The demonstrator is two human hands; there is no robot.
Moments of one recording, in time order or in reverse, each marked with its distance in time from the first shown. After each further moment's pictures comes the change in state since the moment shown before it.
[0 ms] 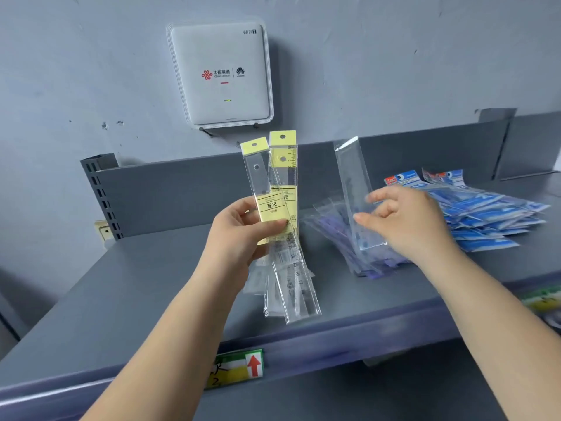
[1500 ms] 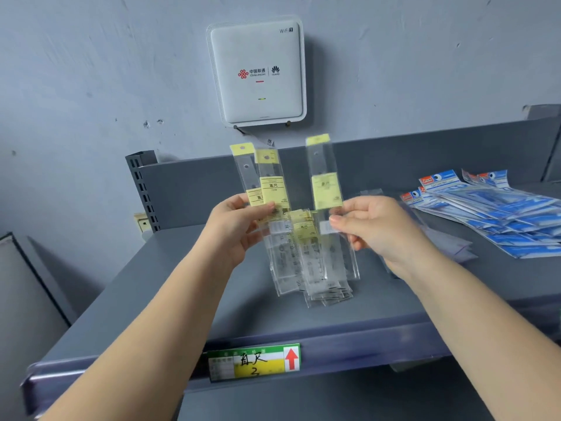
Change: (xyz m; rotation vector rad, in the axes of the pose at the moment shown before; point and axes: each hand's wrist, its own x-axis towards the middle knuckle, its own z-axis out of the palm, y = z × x) left_hand 0.026 0.008 -0.052 -0.009 0.126 -0.113; right_hand -0.010 -0.043 0.052 0.527 -0.378 0.131
